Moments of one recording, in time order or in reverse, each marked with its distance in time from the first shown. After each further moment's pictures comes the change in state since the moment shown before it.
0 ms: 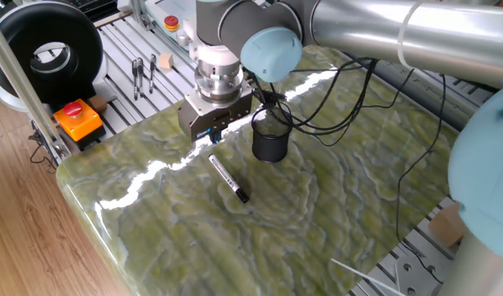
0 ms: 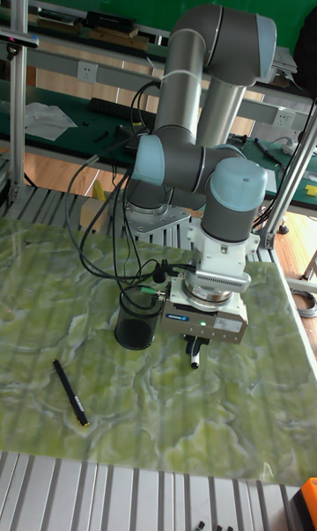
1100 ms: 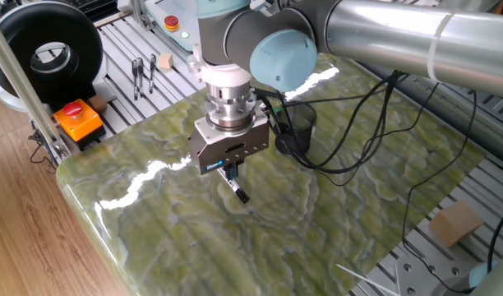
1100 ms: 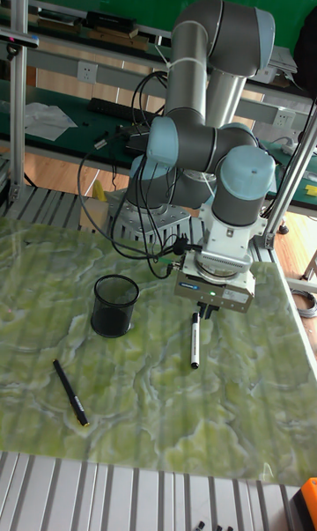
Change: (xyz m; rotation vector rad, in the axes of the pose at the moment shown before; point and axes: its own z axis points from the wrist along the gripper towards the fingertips) arm 0.092 0.014 -0.008 -0.009 0.152 0.094
